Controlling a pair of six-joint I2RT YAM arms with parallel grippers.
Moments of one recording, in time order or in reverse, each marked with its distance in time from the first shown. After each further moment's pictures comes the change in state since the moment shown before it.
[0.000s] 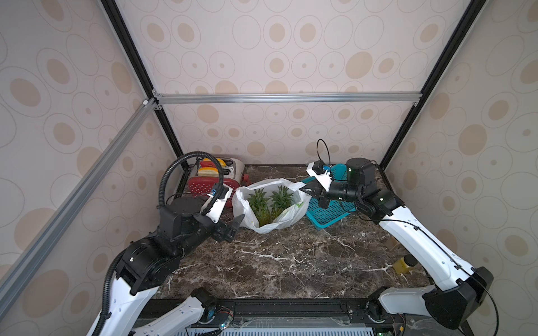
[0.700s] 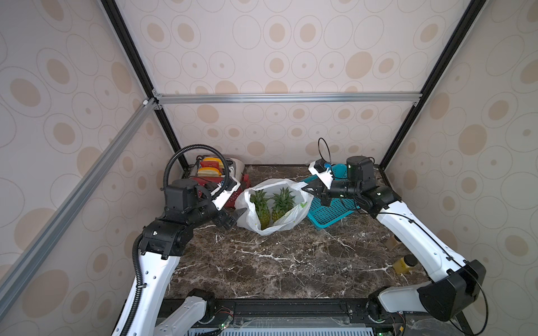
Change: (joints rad) left arm 0.402 0.108 -0.116 0.183 0.600 0.400; right arm -0.070 0.069 0.017 -0.021 -0.095 -0.021
